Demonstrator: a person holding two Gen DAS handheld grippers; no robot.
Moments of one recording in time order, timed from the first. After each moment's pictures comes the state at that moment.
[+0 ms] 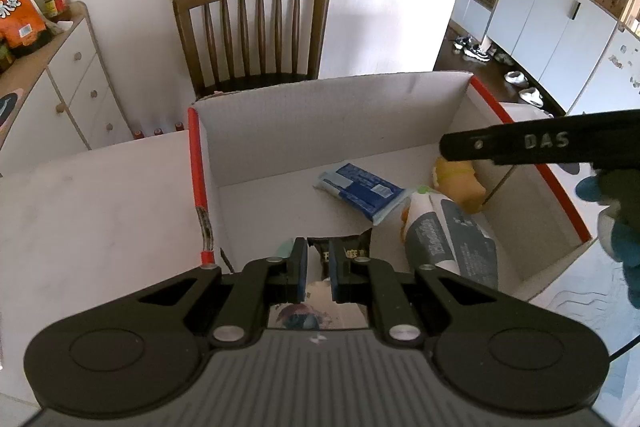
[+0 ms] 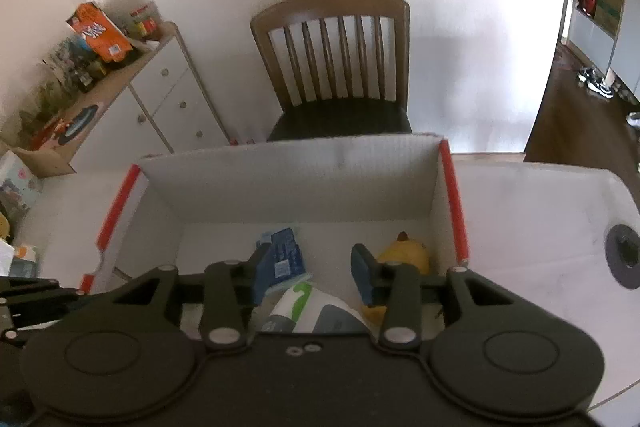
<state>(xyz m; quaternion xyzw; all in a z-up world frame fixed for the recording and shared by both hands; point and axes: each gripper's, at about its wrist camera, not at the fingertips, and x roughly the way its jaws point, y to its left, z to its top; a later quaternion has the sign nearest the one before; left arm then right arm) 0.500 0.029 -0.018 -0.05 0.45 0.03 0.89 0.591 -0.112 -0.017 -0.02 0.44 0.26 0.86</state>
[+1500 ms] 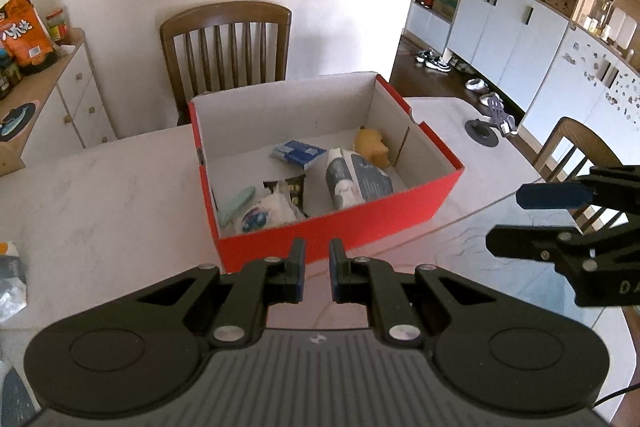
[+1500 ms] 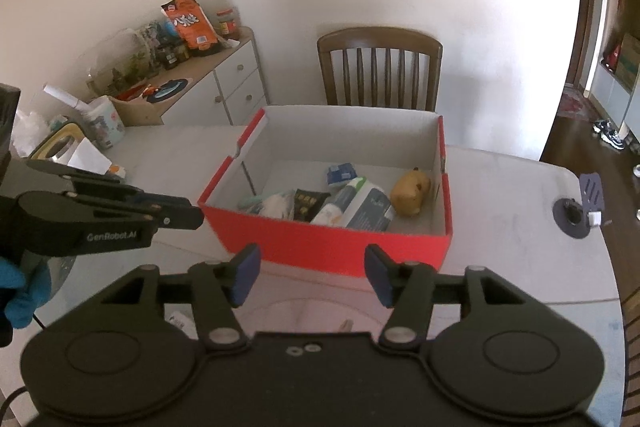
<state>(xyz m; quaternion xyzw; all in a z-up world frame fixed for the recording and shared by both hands) 0.361 -0.013 0.050 -0.05 0.41 -0.01 0.91 0.402 -0.175 0.058 -0.07 0.38 0.32 0.86</state>
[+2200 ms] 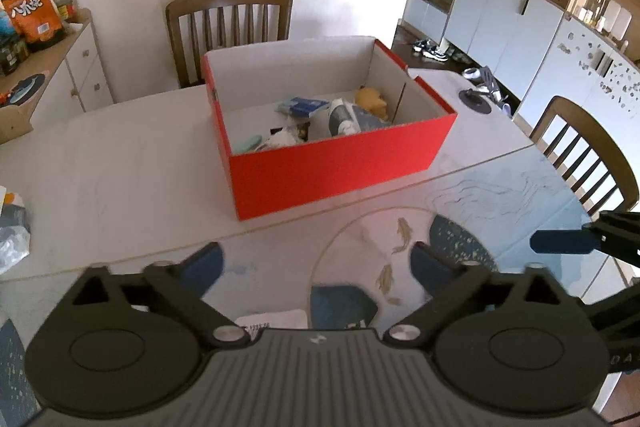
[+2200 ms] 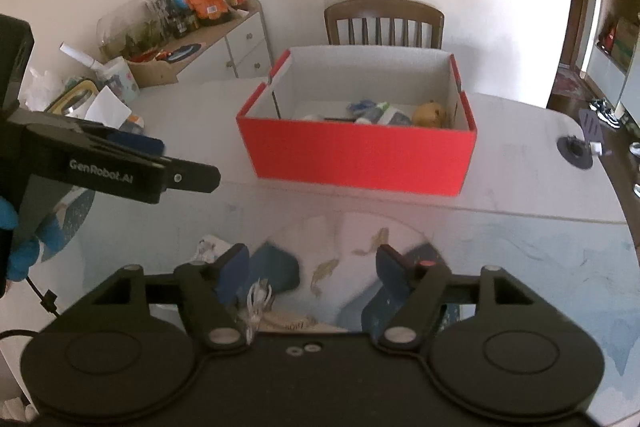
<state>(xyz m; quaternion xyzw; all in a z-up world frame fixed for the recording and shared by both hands) 0.300 -0.008 0.025 -0.05 0.42 -0.02 0.90 0.313 -0.179 0.019 -0.07 0.41 0.31 0.86</state>
